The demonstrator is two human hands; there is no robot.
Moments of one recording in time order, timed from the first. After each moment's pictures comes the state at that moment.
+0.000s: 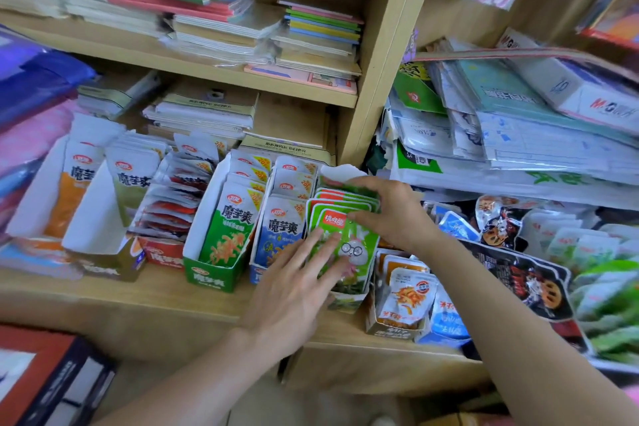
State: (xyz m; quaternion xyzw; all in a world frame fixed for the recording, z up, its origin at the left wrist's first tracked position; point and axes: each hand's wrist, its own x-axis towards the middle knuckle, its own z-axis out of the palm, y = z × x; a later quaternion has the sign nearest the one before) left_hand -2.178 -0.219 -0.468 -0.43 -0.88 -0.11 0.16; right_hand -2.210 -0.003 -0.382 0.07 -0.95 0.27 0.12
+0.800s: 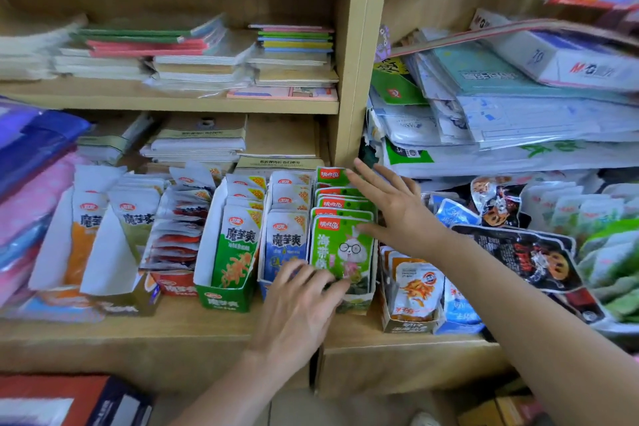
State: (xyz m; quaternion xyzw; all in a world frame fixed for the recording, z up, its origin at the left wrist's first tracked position) left_hand -2.180 -0.225 -0.477 -0.47 -0.84 -0.14 0.22; right_hand -2.199 0.017 -0.400 0.08 -0.98 0.09 0.14
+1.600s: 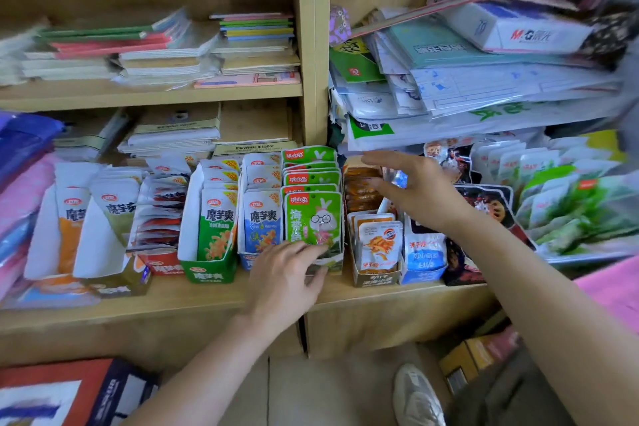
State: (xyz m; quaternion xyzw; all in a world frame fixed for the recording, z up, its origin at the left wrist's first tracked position) left_hand -2.154 -0.213 -0.455 -0.40 -0.88 -0.23 0.15; right_hand -2.115 0.039 -0.362 0.01 -0.92 0.33 0.20
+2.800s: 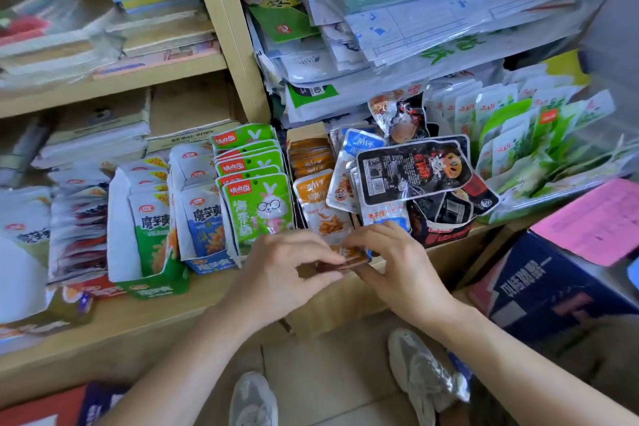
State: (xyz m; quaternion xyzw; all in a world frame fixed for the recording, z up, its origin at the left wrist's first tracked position) left_hand -2.142 -0.164 -0.442 -0.55 -0.74 -0.38 0.00; right_hand -2.019 0.011 -0.478 -0.04 -0.90 0.34 0.26
